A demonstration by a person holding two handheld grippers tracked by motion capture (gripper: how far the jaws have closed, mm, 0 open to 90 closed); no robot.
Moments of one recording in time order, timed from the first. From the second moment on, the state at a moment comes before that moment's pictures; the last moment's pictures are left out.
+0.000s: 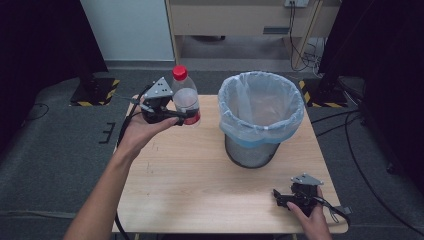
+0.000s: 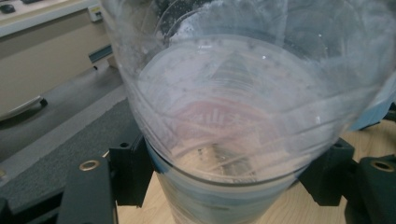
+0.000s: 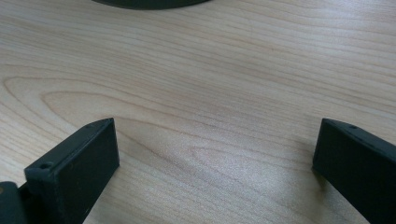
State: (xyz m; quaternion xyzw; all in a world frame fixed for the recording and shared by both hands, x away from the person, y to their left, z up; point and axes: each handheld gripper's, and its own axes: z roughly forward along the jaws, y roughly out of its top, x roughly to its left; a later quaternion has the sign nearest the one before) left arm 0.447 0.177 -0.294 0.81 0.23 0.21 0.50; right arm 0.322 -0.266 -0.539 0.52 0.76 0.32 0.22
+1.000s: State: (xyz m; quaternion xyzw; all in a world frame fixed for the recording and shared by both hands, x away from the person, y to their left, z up) left arm 0.446 0.141 -0.237 0.81 0.19 0.21 0.51; right arm 0.322 -0.267 -0.539 0.52 0.76 0.32 0.22
